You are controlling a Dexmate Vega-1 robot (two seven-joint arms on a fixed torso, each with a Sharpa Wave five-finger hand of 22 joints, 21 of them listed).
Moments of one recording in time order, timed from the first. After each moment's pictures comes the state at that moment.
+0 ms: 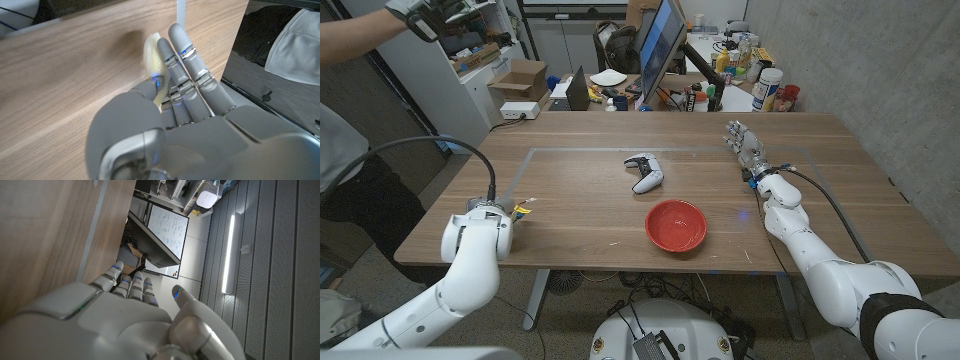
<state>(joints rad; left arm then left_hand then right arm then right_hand) 1.43 0.90 0.20 -2.34 1.58 0.86 -1.10 0.93 0.17 0.71 -0.10 0.19 0.67 0.06 0.33 0.24 0.93 -0.03 0.37 0.19 1.17 -0.22 0.29 0.19 1.11 -0.15 0.63 0.22 -0.62 -0.14 0.01 -0.78 0.27 0.47 0.37 0.09 0.10 0.50 0.15 0.21 0.08 0.04 0.19 0.18 0.11 0.04 0.20 0.18 -0.02 -0.03 0.19 0.18 0.13 -0.04 0.19 0.17</state>
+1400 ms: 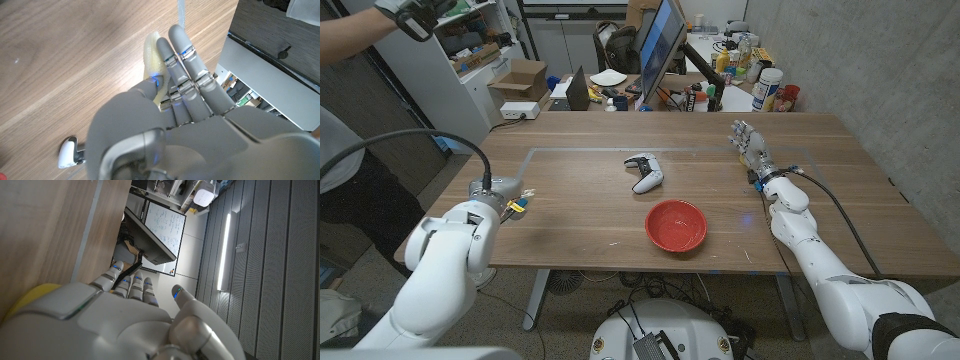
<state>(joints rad) 1.62 0.69 -0.07 -2.51 1.51 0.52 -0.83 0.94 0.16 0.70 -0.10 0.17 0.72 0.06 0.30 0.24 0.93 -0.05 0.36 0.19 1.19 -0.22 0.28 0.19 1.09 -0.15 0.66 0.23 -0.71 -0.17 0.00 -0.93 0.31 0.43 0.36 0.09 0.10 0.51 0.15 0.21 0.08 0.05 0.19 0.18 0.11 0.04 0.20 0.18 -0.02 -0.03 0.19 0.18 0.13 -0.04 0.19 0.17</state>
